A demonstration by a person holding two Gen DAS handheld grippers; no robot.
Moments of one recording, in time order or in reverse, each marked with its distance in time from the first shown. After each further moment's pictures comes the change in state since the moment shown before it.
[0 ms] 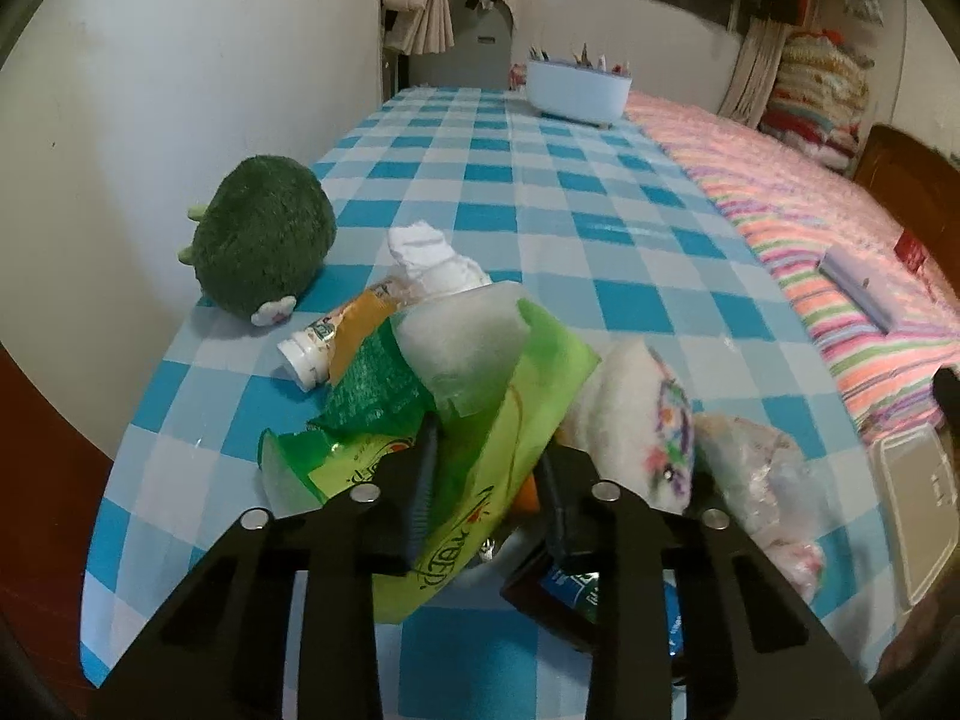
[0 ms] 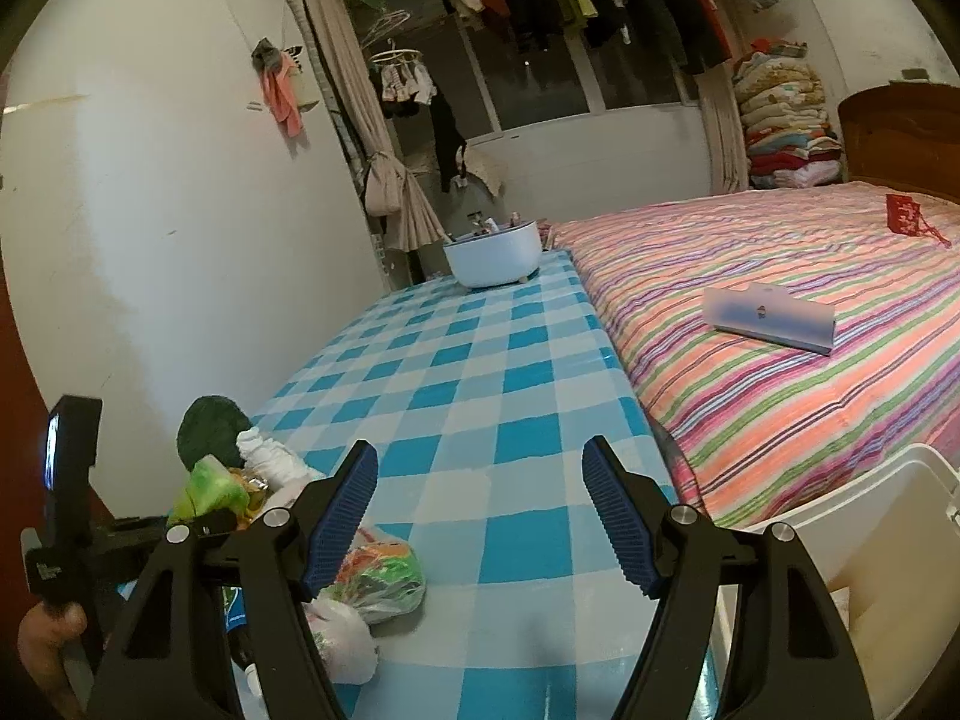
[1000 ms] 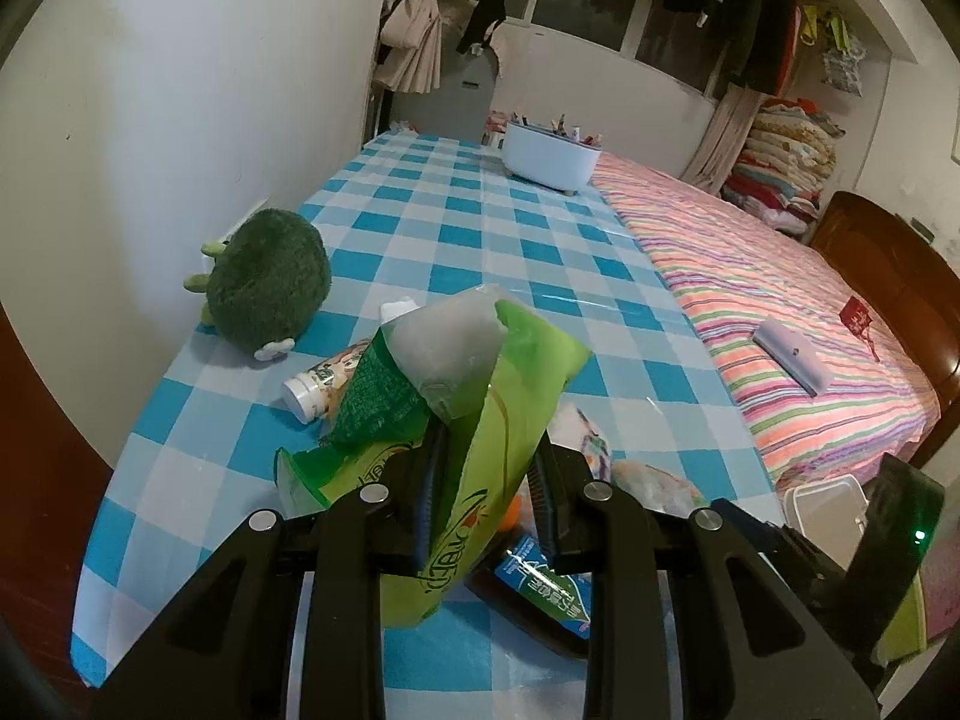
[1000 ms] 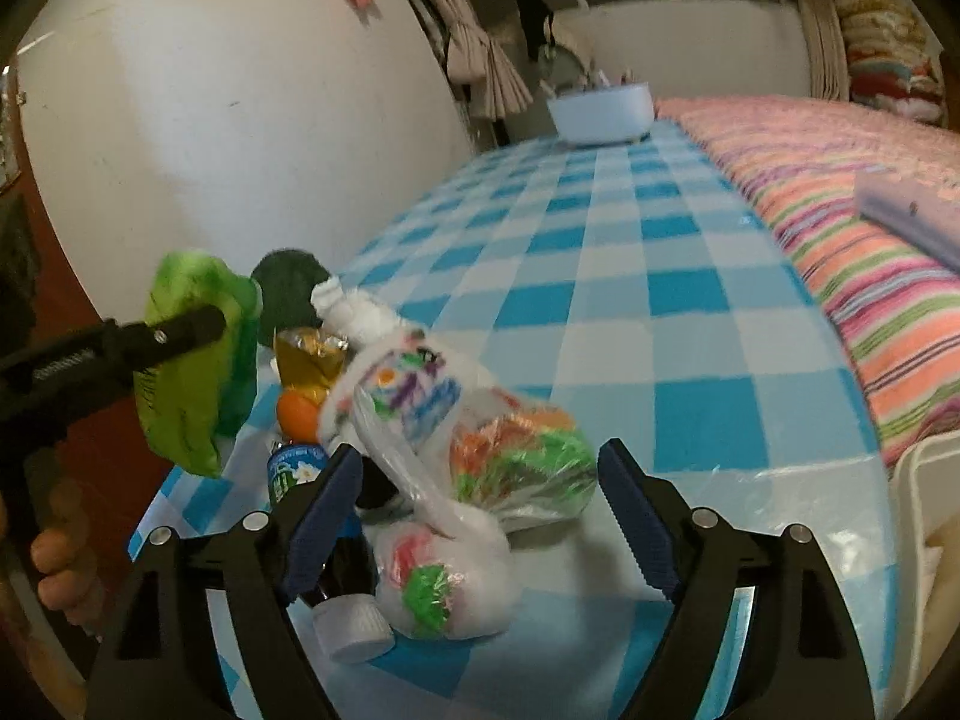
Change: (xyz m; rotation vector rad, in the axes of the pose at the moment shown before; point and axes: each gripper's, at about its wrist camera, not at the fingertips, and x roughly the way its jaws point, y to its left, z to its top) left arm -0.054 0.015 0.010 -0.073 -0.100 -0.137; right arm 0.061 0.051 -0.045 -0.037 0.340 0.200
